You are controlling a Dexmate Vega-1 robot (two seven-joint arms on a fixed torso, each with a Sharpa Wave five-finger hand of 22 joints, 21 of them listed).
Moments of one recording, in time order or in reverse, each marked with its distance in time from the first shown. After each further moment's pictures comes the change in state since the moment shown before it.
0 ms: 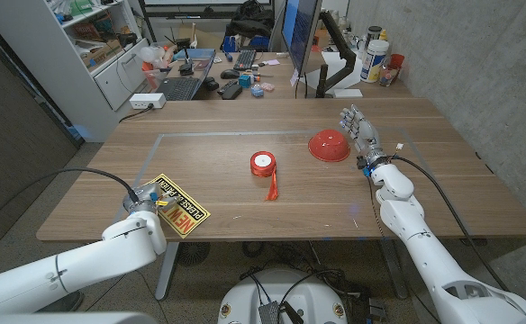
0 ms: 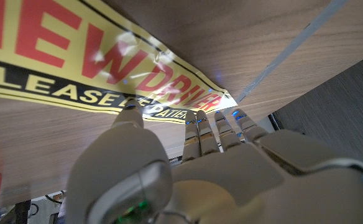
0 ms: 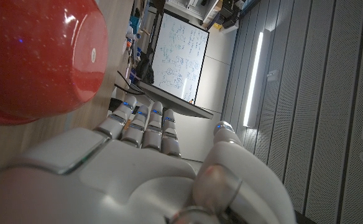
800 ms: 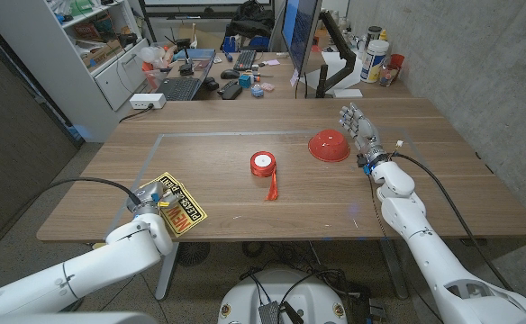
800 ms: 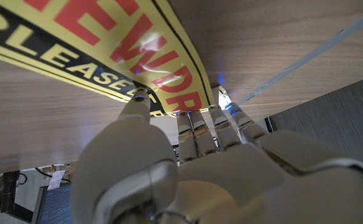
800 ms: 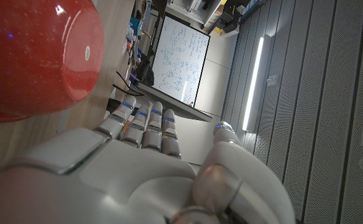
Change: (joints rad) left arm 0.062 -0.090 -0.062 0.066 -0.034 -0.100 0.105; left_hand 0.210 0.017 0.044 -0.081 0.012 0.332 -0.050 0.059 -0.002 0.317 -0.053 0.047 -0.006 0.294 -0.047 0.037 -0.005 0.158 -0.096 0.028 -0.003; right arm -0.001 -0.014 -0.004 -0.034 -0.019 -0.033 -0.010; right_hand -0.004 0.004 0.000 0.000 0.000 0.000 0.000 0.000 0.000 0.000 0.000 -0.006 0.000 0.000 0.000 0.000 0.000 0.000 0.000 0.000 0.000
